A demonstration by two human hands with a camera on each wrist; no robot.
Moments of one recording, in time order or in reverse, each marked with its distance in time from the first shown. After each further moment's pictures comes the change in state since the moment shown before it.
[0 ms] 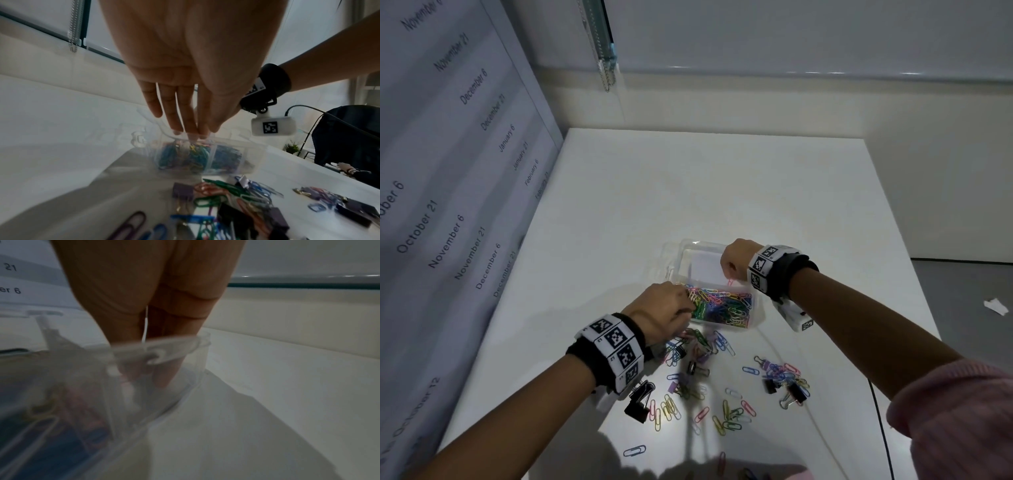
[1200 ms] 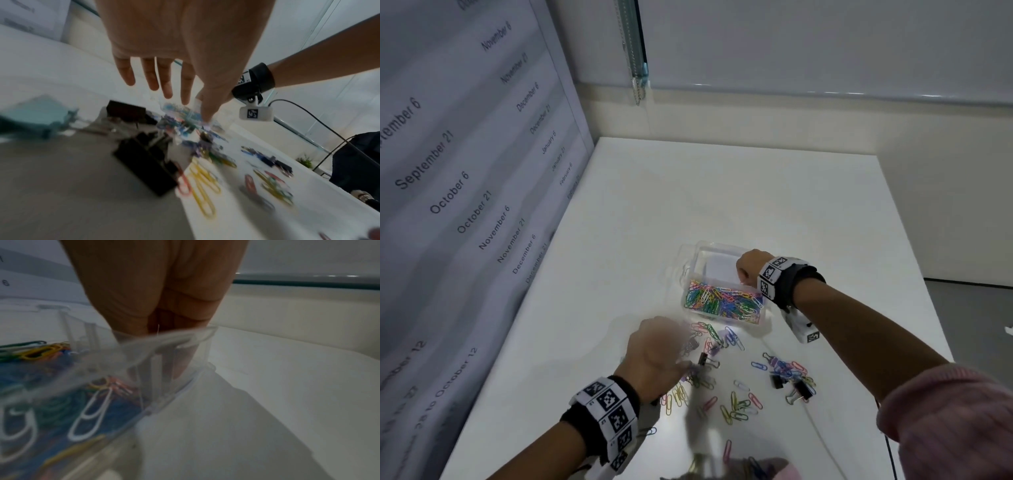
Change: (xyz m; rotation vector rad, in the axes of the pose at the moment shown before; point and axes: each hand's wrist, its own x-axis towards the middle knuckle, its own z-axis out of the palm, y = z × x) left_hand -0.077 0.016 0.077 -0.230 0.361 -0.262; right_hand -0.003 -0.012 0.010 -0.050 -0.042 0.157
